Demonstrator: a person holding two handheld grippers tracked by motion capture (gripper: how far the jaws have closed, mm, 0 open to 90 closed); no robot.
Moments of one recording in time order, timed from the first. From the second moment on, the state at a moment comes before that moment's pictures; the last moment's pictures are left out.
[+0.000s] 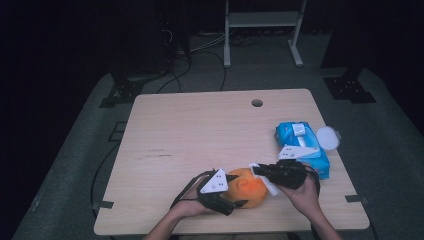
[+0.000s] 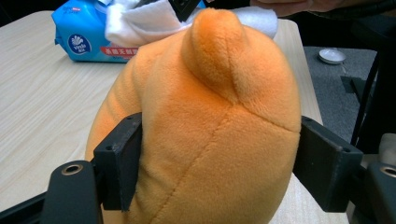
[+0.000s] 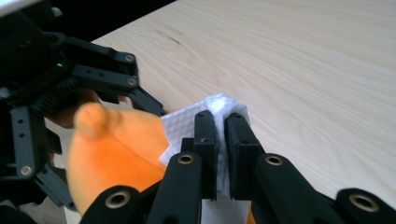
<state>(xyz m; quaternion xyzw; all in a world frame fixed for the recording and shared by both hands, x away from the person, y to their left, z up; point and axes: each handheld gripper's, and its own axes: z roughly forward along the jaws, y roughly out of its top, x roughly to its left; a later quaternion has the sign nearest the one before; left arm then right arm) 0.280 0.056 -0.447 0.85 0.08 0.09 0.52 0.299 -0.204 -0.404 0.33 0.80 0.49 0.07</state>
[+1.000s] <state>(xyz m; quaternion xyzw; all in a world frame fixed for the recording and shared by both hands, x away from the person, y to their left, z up) 0.289 0.066 -0.445 0.84 0.10 0.07 0.53 0.294 -0.209 -0.399 0.33 0.80 0.49 0.07</state>
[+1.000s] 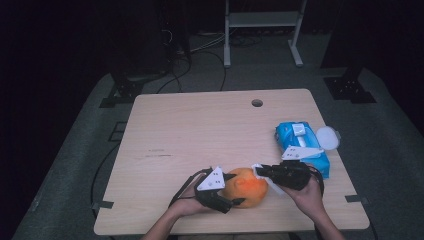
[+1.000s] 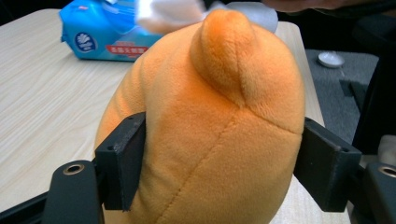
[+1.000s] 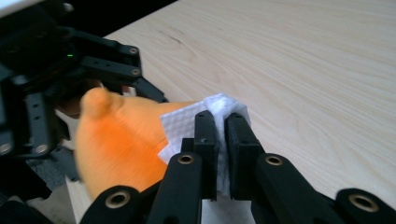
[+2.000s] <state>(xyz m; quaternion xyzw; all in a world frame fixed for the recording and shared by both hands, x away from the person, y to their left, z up) 0.306 0.073 -0.446 0.81 0.22 0.04 0.55 0.274 -0.172 -0.386 0.27 0.81 0.52 0.10</state>
